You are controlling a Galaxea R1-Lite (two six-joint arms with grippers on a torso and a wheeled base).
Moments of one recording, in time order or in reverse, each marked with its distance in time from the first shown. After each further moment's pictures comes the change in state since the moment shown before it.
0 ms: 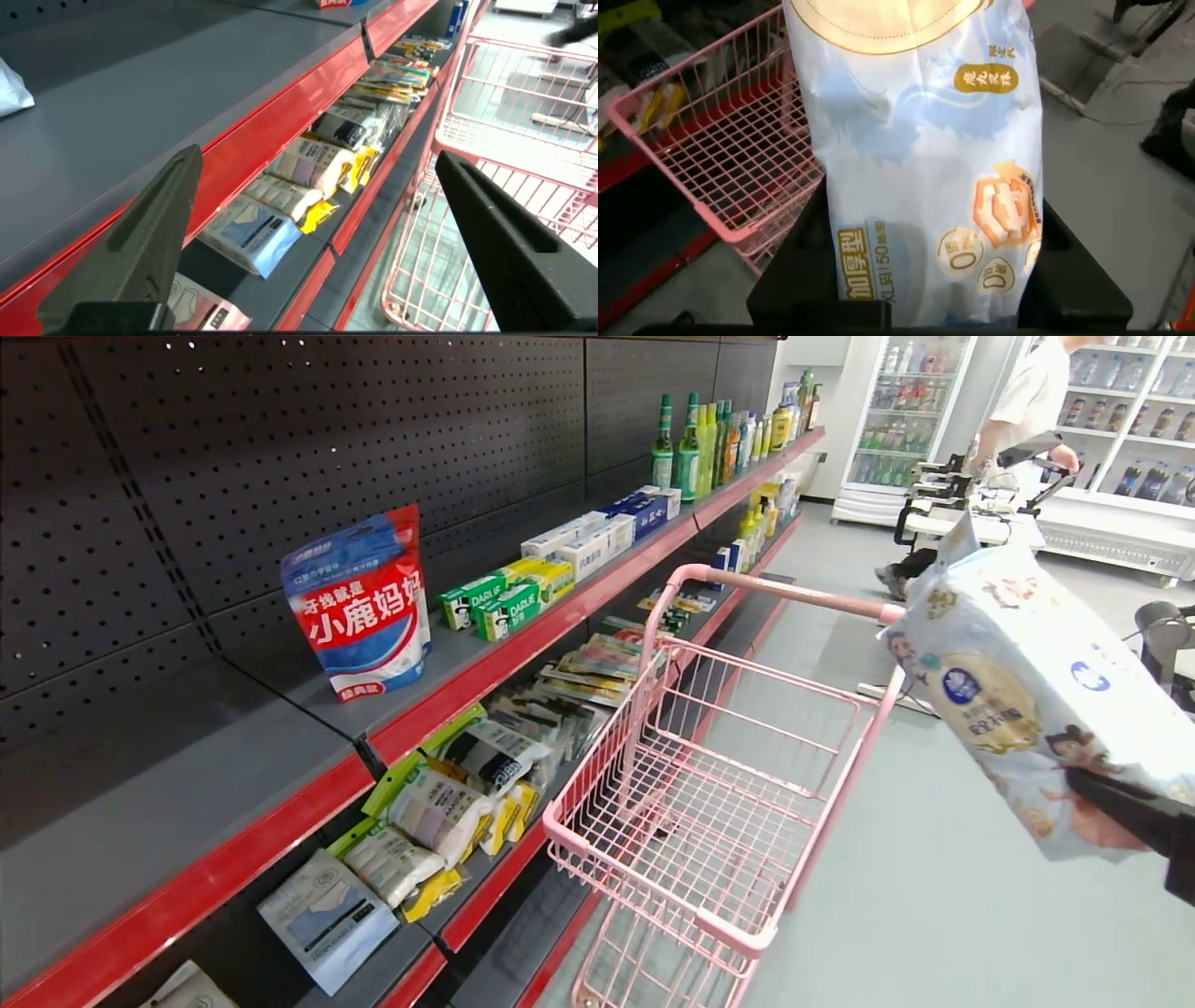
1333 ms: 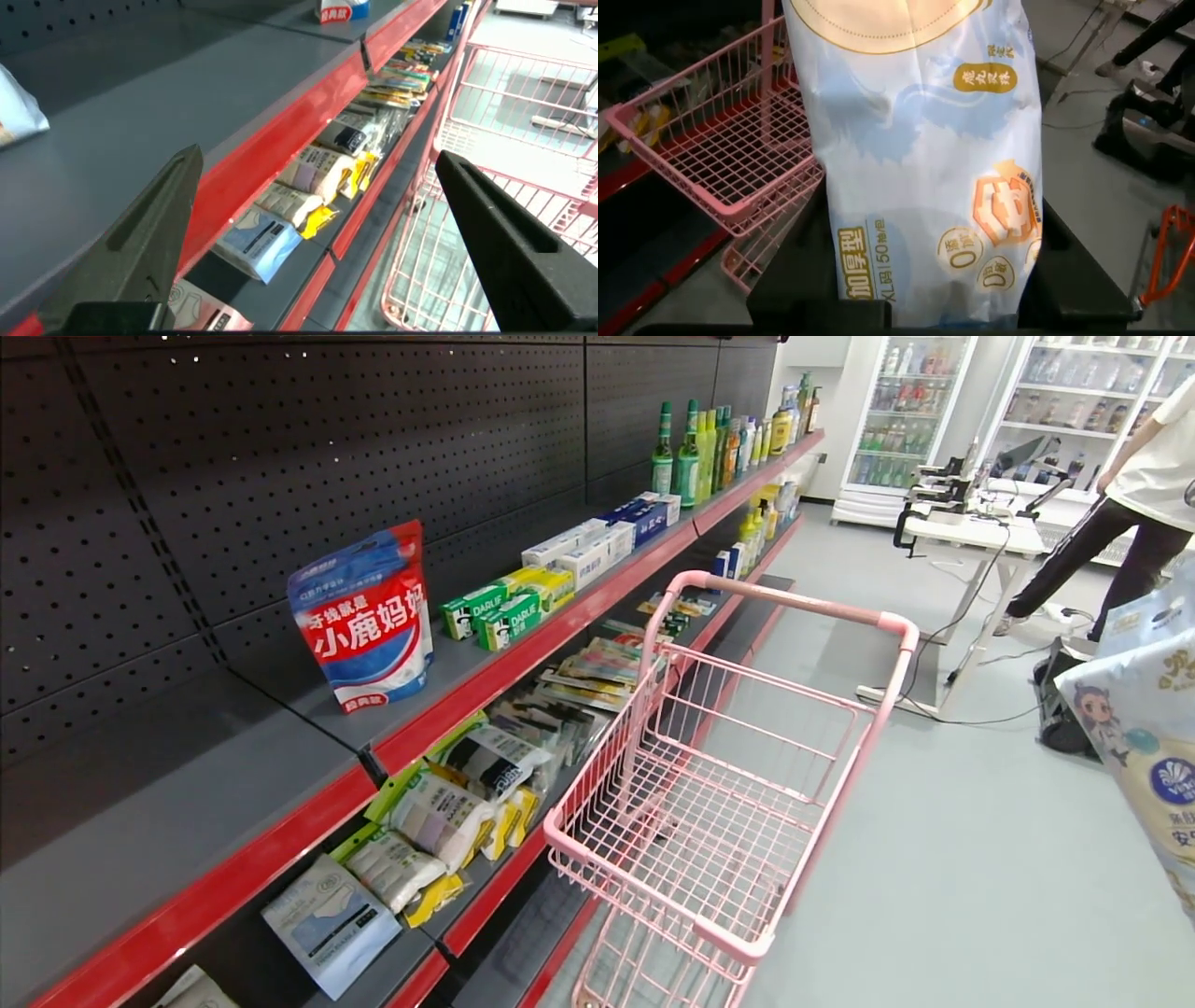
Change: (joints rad) left arm 0.000 0.000 0.000 -0.001 0.000 0.000; right arm -0.178 -0.535 0.036 0.369 0.077 -0.013
